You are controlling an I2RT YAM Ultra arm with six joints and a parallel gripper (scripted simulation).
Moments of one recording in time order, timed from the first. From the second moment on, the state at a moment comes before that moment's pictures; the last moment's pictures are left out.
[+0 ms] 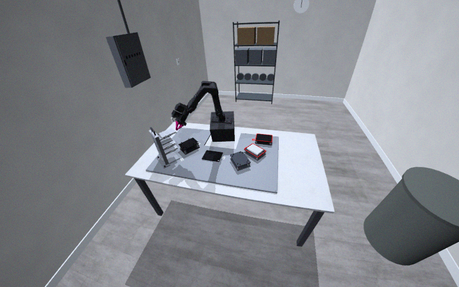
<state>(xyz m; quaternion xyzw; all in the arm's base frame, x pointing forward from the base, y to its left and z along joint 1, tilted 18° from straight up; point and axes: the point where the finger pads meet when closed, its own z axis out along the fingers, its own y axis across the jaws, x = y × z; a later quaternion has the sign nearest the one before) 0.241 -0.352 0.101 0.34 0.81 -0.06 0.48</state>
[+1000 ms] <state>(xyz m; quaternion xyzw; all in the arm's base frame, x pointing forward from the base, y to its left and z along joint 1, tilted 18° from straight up) 0.254 -0.364 0.105 0.34 0.81 -0.06 0.48</state>
